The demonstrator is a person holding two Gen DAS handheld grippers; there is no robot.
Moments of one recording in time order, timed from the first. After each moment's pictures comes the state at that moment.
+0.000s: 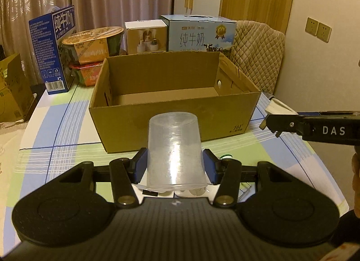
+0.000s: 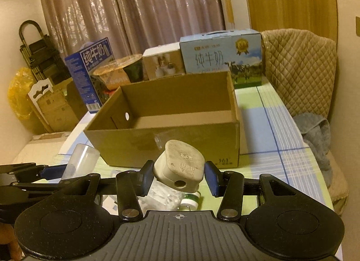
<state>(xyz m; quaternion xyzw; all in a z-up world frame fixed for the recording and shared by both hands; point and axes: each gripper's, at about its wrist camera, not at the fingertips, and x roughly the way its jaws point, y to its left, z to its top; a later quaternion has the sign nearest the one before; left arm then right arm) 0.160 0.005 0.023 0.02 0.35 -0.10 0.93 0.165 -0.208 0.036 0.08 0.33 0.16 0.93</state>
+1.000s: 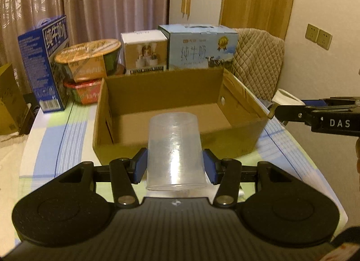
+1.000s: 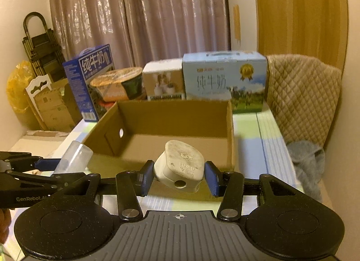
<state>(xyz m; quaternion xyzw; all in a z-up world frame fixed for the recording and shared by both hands) 0.224 0.022 0.052 0.03 0.35 -0.12 0.93 0.219 -0.203 0.072 0.02 0.31 0.16 0.94</state>
